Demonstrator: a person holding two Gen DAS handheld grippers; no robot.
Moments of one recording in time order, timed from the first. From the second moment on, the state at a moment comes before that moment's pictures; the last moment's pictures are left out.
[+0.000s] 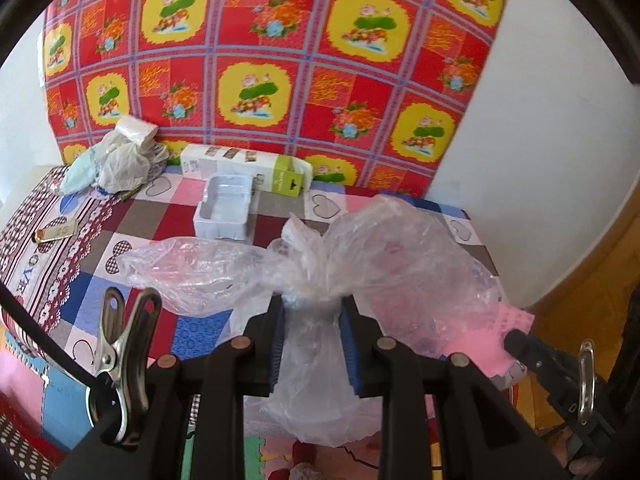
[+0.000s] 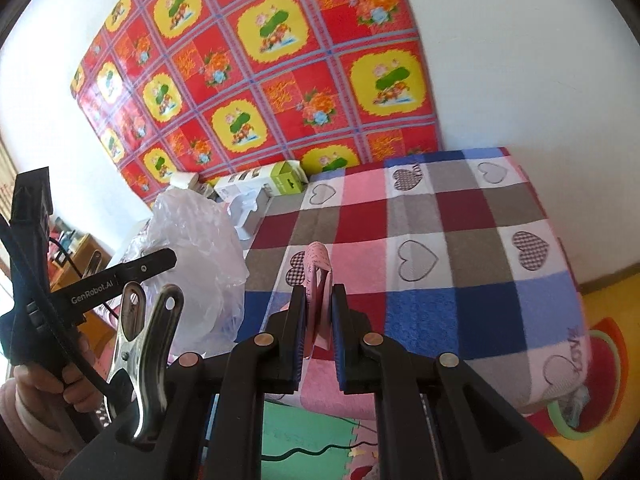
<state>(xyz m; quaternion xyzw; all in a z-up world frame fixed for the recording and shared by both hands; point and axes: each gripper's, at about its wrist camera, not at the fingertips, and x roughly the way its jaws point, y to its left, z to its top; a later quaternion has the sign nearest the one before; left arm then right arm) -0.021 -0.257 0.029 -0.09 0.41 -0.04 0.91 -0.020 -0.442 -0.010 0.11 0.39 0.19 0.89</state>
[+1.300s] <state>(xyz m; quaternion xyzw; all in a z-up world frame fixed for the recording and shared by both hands) -0.071 -0.454 0.045 0.00 0.40 -0.19 0.89 -0.142 -0.617 -0.005 0.17 0.33 0.03 0.93</state>
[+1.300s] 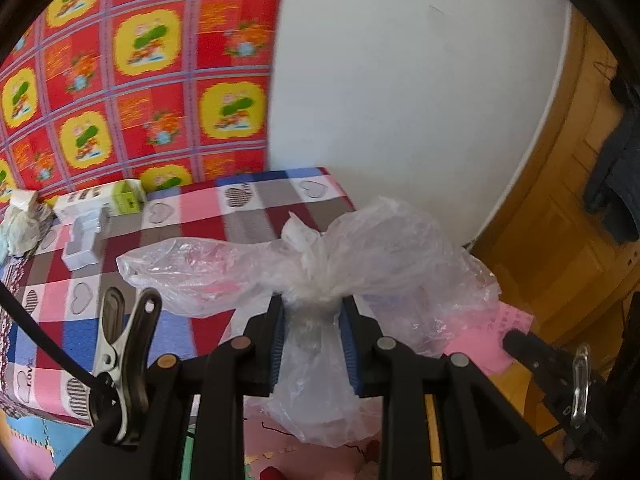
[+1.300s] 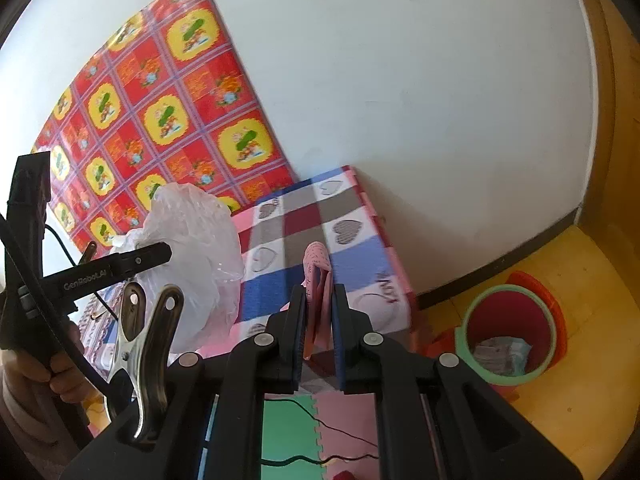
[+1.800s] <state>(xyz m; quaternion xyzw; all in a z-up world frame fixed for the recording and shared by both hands) -0.090 -0.569 0.024 0.02 0.42 -0.23 0.88 -0.162 -0.736 -0.020 0.17 0.36 -0.02 0.92</state>
